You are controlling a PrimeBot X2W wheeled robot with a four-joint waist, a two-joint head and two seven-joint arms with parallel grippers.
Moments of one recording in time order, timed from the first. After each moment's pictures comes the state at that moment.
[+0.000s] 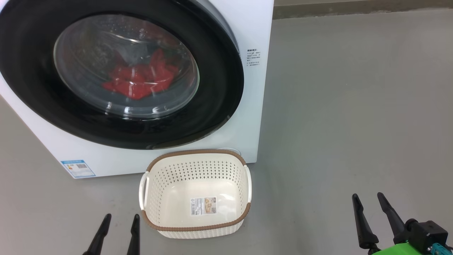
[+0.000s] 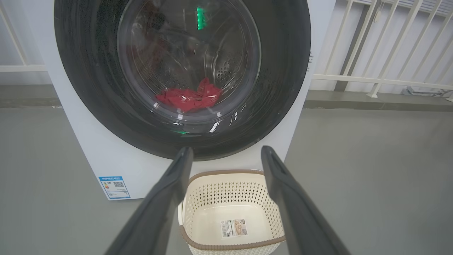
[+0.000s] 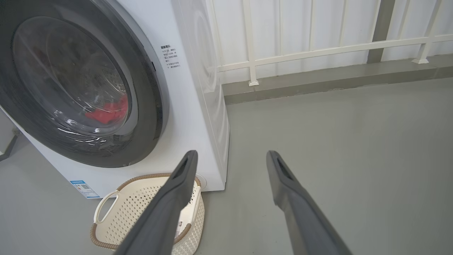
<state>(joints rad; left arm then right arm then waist) 0.09 0.04 0.03 0.15 -0.17 -0.12 -0.25 0.09 -0.04 -0.07 0.24 0.32 0.13 -0.25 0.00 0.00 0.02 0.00</state>
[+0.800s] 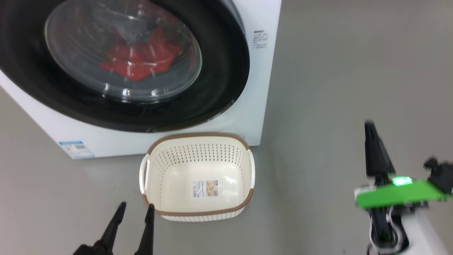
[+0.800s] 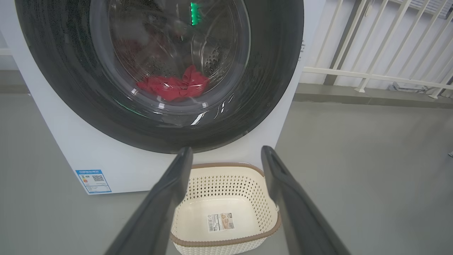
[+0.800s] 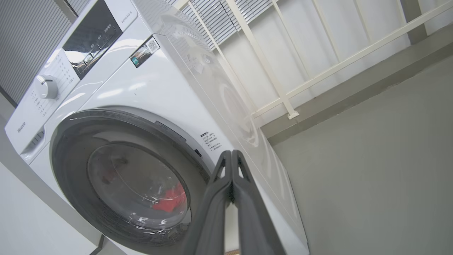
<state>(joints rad) 0.05 0.05 -0.04 0.14 -0.20 -0.13 -0.25 -0.14 -0.04 0.00 0.18 0.75 0.13 -0.26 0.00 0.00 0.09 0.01</state>
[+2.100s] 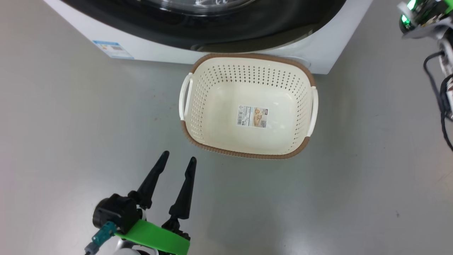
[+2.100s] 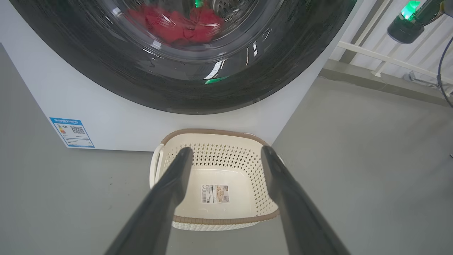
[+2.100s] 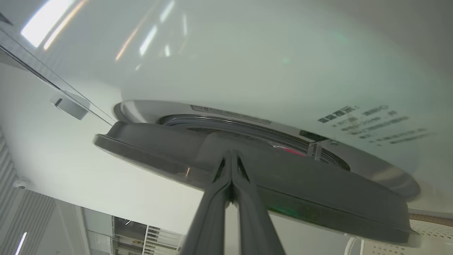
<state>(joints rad) -0.21 0.04 -0.25 0.18 -0.34 -0.13 -0.25 -1.08 -0.34 0.26 0.52 1.73 0.13 0.40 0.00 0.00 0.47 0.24</state>
